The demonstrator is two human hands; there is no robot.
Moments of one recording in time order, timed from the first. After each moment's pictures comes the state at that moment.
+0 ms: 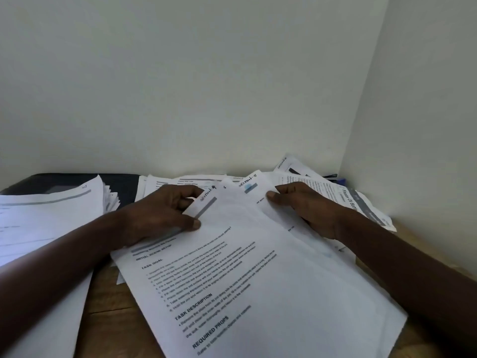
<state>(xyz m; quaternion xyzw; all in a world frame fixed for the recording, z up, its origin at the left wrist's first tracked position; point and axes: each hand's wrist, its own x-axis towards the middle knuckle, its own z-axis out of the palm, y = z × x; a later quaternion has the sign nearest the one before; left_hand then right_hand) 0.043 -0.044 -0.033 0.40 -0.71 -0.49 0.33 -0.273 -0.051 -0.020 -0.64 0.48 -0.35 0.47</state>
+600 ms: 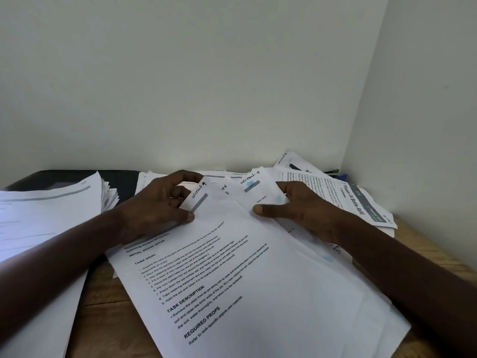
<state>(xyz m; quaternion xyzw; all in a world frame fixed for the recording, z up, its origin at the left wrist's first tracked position) 0.038 -0.038 -0.031 0.45 -0.70 -0.40 0.39 -0.269 -0.030 -0.019 -0.69 0.45 -0.35 0.44</state>
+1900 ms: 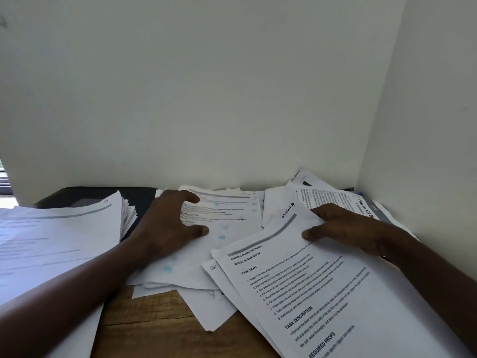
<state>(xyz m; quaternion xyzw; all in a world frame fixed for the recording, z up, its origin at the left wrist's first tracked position) 0.047 -0.046 -0.046 0.62 -0.70 -0.06 0.36 -0.318 -0.044 -0.006 -0.69 0.60 -0.22 0.33</state>
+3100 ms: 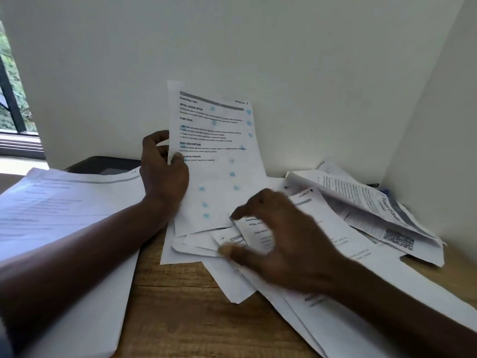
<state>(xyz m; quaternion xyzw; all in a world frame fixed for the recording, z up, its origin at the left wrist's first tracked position) 0.054 -0.051 -0.022 0.54 -0.41 -0.10 0.73 -0.183 0.036 -0.017 -0.89 0.37 -0.27 0.02</state>
